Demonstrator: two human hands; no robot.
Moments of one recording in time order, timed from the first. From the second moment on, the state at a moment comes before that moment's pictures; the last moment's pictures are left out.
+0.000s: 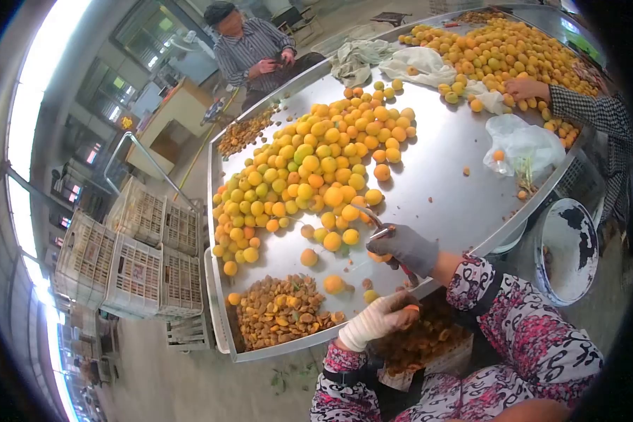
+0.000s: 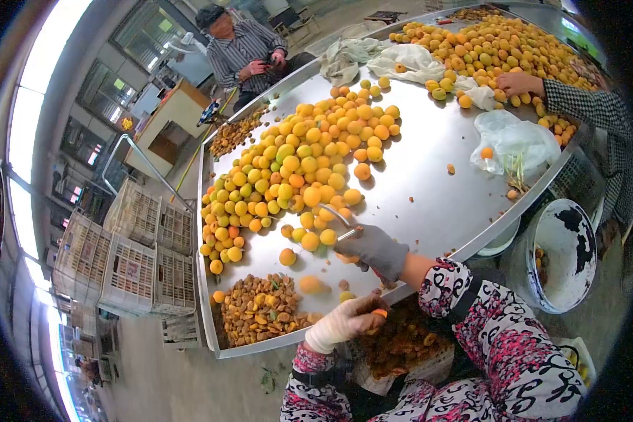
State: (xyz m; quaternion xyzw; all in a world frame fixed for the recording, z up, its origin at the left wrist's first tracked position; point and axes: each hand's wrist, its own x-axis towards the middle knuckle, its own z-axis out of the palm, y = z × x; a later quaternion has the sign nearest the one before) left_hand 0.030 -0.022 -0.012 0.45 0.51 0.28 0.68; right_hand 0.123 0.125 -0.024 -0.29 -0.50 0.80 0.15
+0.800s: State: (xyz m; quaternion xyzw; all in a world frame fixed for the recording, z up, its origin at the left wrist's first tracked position) left_hand 0.010 -0.004 -0.051 0.43 0.64 0.57 0.30; right_hand 0.122 0.109 -0.015 -0.30 -0.64 0.69 0.14
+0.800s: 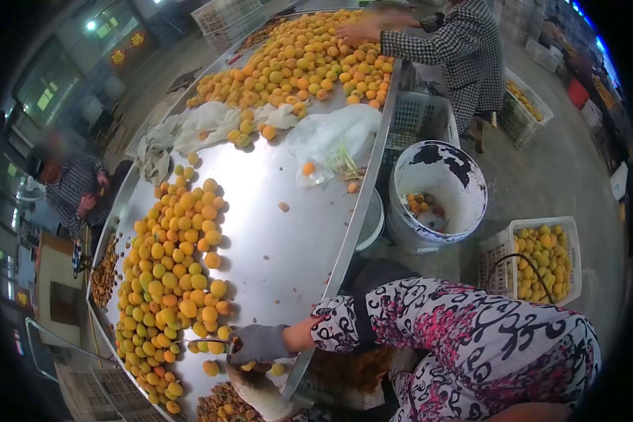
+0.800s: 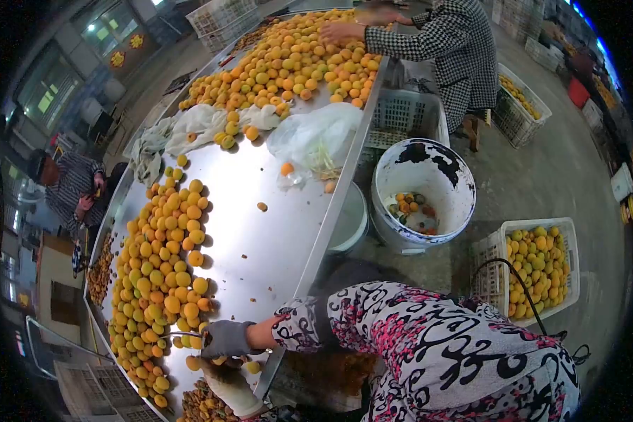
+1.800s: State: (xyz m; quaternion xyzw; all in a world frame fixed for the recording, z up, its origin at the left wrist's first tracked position) left_hand 0.087 0.023 0.003 0.49 0.70 0.52 0.03; right_hand 0.108 0.109 -0.057 -0.18 -0.43 0.85 0.24
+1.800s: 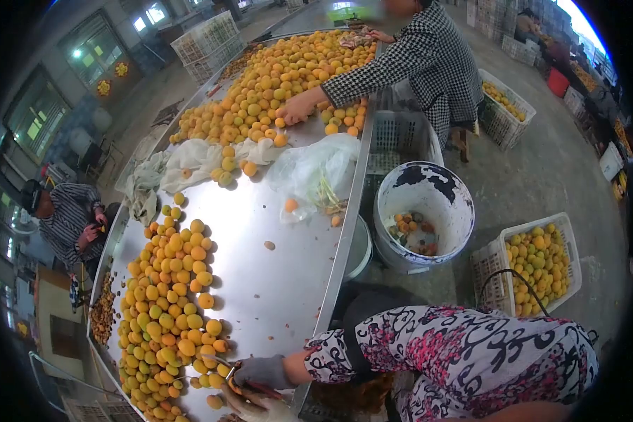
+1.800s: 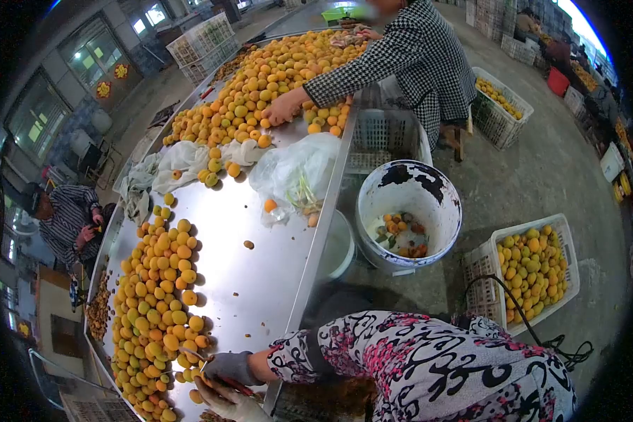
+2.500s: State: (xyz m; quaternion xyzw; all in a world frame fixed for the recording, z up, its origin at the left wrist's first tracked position) left_hand 0.047 0.004 0.012 0.23 0.71 0.60 0.29; right_hand 0.123 0.112 -0.015 -0.33 -0.54 0.76 0.15
